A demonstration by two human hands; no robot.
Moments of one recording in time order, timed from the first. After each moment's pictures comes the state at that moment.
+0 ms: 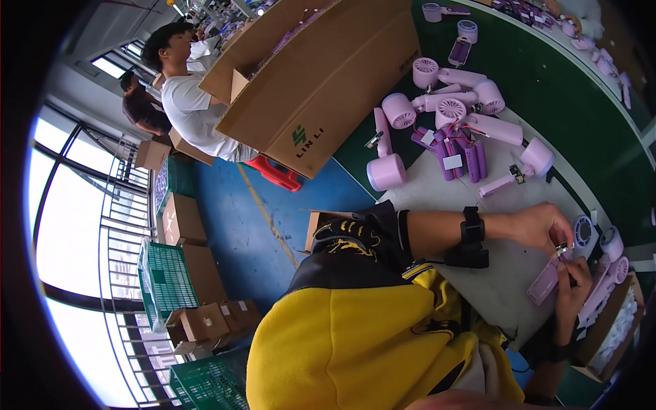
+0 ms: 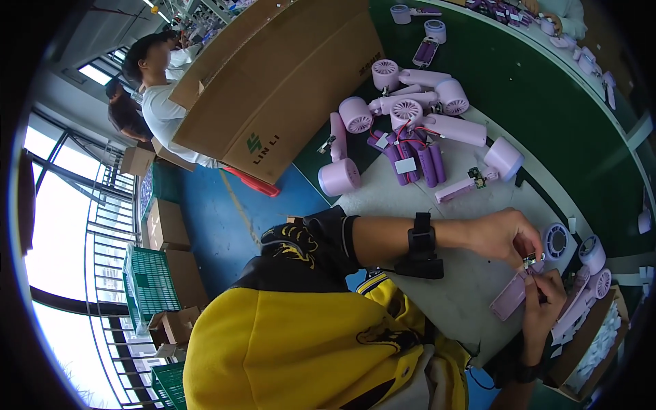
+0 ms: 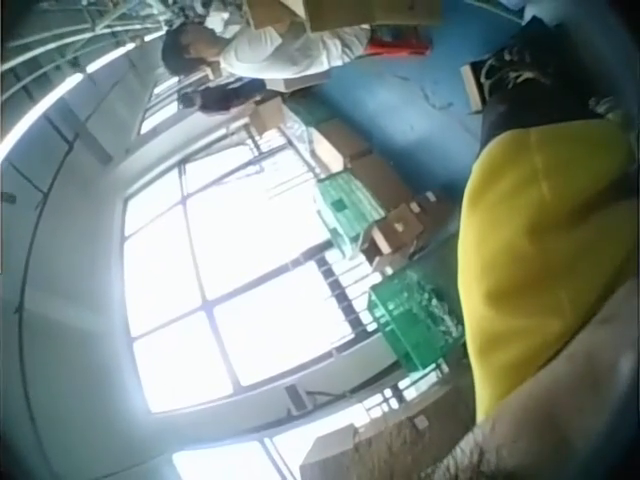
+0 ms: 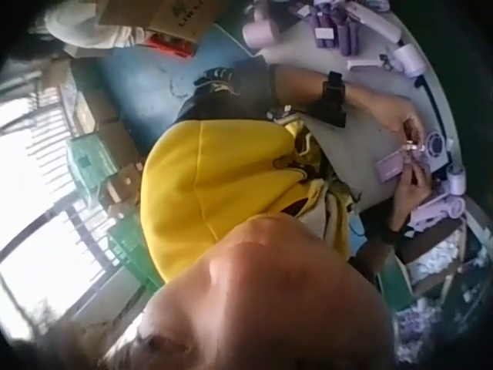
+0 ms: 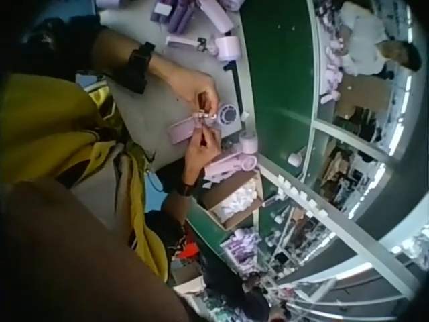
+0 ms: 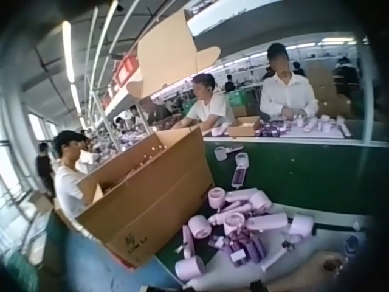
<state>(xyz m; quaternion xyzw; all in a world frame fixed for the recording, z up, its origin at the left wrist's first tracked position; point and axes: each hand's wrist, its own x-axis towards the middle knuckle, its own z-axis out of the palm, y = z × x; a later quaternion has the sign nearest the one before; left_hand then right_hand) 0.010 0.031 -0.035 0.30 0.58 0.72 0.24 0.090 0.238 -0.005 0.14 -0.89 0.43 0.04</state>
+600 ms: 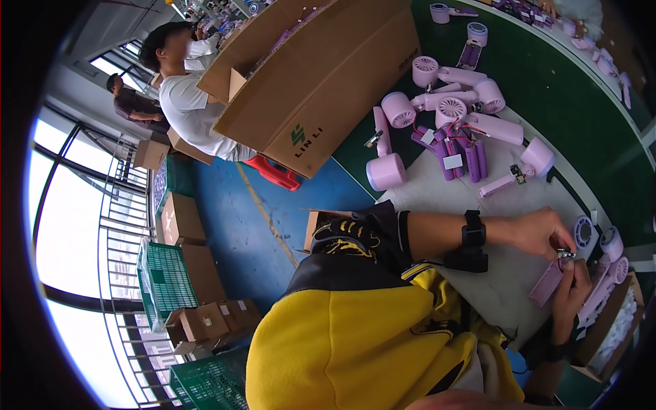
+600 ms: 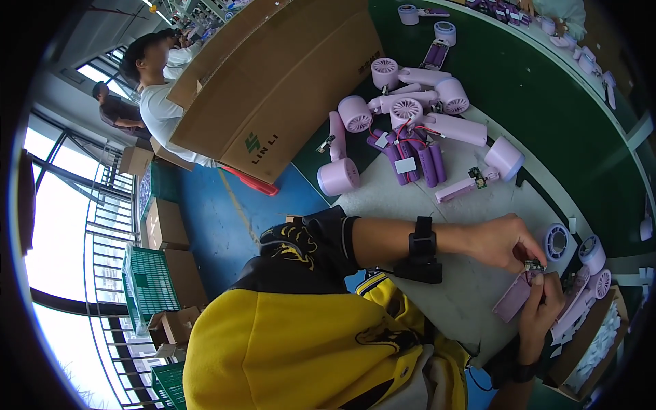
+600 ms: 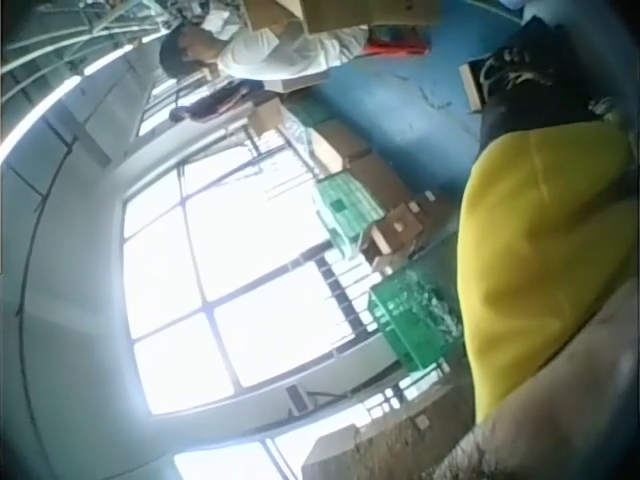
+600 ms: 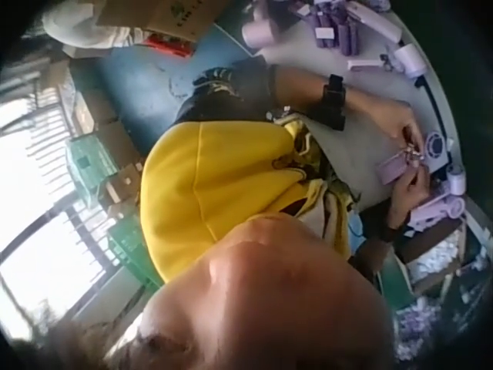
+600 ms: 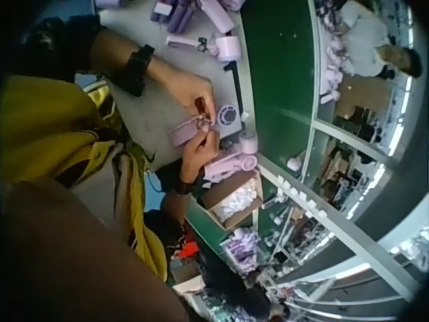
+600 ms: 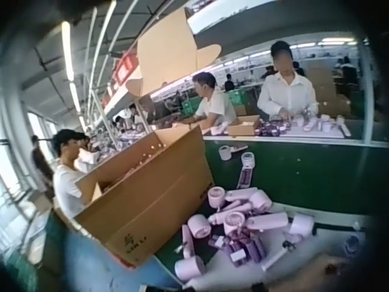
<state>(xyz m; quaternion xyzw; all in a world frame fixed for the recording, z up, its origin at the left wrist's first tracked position) 0.019 0.031 -0.028 0.34 0.63 0.68 0.17 0.094 0.240 -0.012 0.17 -0.90 0.40 0.08</state>
